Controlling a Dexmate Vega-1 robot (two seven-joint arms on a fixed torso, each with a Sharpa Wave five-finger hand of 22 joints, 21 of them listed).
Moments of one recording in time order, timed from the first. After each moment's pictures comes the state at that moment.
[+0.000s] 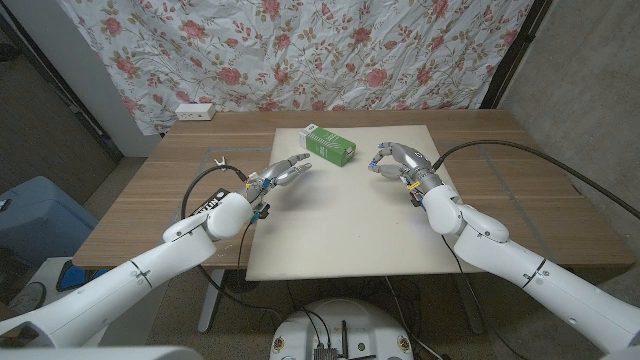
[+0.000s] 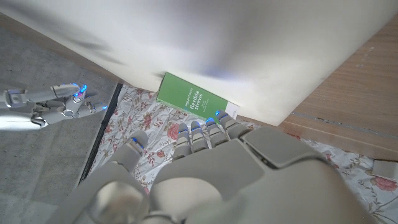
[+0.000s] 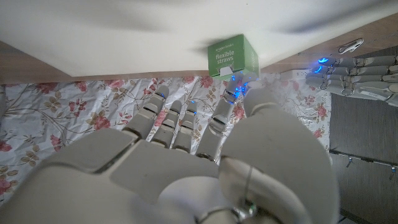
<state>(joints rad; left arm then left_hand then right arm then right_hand) 0.96 0.85 0.57 -1.86 0.17 0.09 0.16 0.01 0.07 0.72 0.14 0.18 0.07 -0.04 0.17 0.17 0.04 -0.07 0.18 0.17 0.01 -0.03 0.18 0.18 0.00 -0.03 0.18 0.17 -0.95 -0.76 -0.60 -1.93 -0.40 -0.32 -0.26 0.92 0.03 0.47 -0.17 0.18 0.95 -0.20 0.66 0.25 0.36 -0.07 0.23 0.21 0.17 -0.04 0.31 0.27 0.38 0.00 0.19 0.16</state>
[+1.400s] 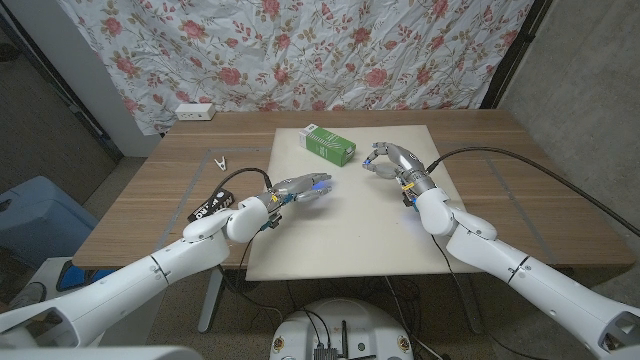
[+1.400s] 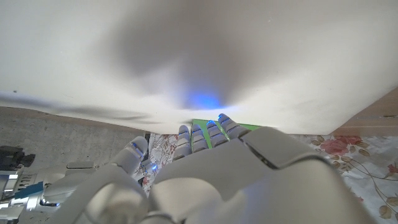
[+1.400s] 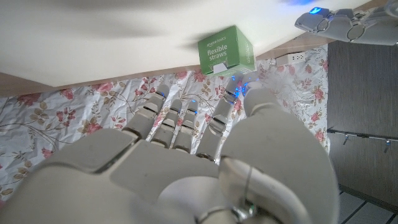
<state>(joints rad) 0.87 0.83 0.70 -1.83 0.45 0.10 0.00 -0.01 0.07 0.68 0.20 0.18 0.04 -0.03 0.17 0.17 0.00 -0.06 0.18 0.17 -0.03 -0.03 0.18 0.18 -0.06 -0.03 0.18 0.17 -0.89 -0.69 -0.64 -1.76 -0.34 -0.16 -0.35 0.92 0.03 0.46 -0.16 0.19 0.95 -0.20 0.66 0.24 0.37 -0.07 0.23 0.21 0.18 -0.04 0.32 0.27 0.39 0.01 0.19 0.16</state>
